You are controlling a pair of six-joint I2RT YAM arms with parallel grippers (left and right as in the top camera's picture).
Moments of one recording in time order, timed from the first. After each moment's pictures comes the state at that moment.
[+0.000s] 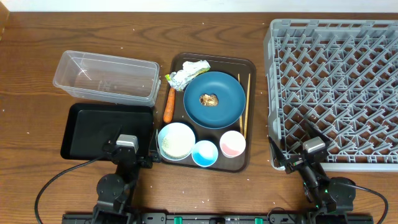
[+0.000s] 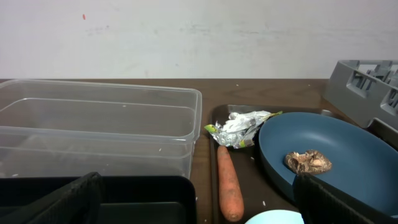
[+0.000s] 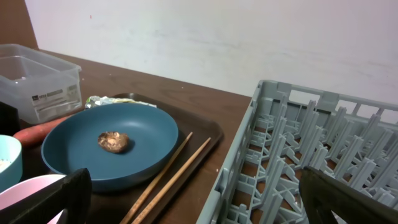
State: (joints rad) left arm -0.20 0.01 0.03 -0.12 -0.05 -0.07; right arm 0.02 0.01 0.01 -0.04 -0.37 -0.06
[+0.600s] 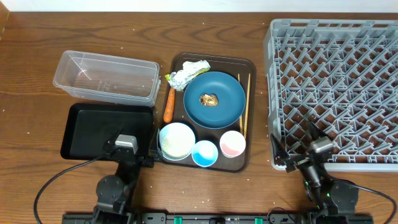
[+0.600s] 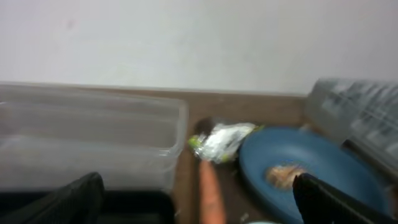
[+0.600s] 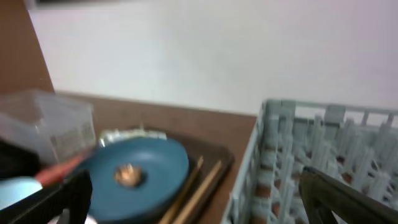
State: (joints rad) left arm -0.20 0.01 0.01 -0.02 0.01 -0.14; right arm 0.02 0.01 0.01 0.07 -0.37 0.11
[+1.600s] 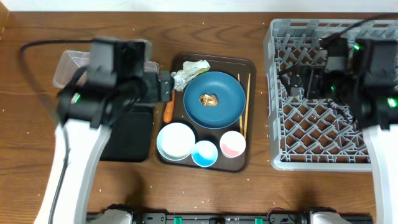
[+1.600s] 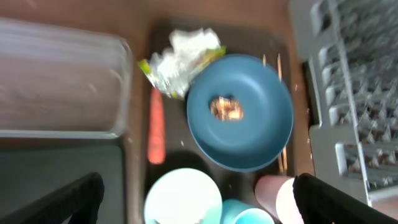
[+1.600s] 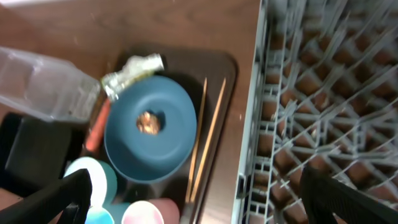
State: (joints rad) left arm -0.20 1.38 1.51 -1.10 0.23 -0.21; right arm 0.02 1.35 1.47 -1.02 -0.35 0.11
